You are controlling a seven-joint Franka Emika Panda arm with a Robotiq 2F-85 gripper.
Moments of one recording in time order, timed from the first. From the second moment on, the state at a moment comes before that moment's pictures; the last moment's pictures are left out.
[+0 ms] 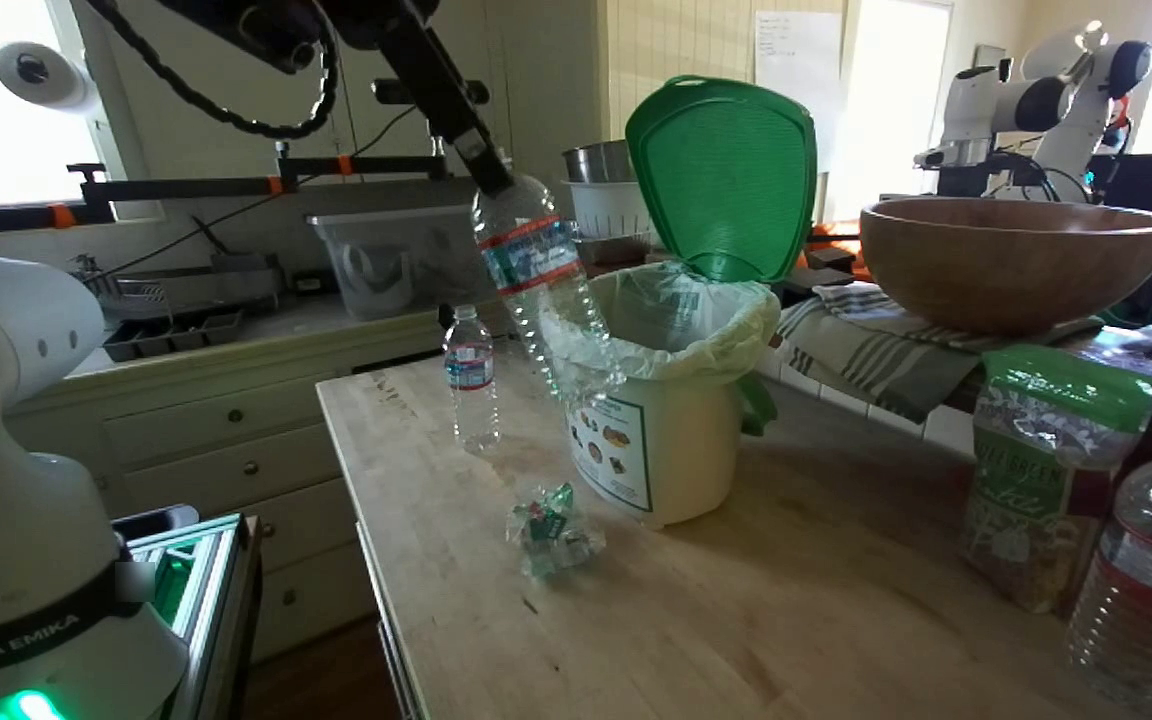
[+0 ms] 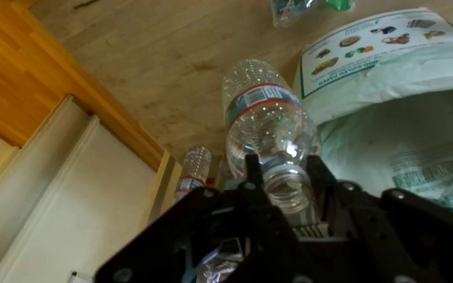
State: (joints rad) arm -0.25 -0.89 0.03 -2.57 -0.20 2.17 0.17
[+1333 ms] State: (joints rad) arm -0.04 -0.64 0.01 -2.44 -0.07 2.44 0.09
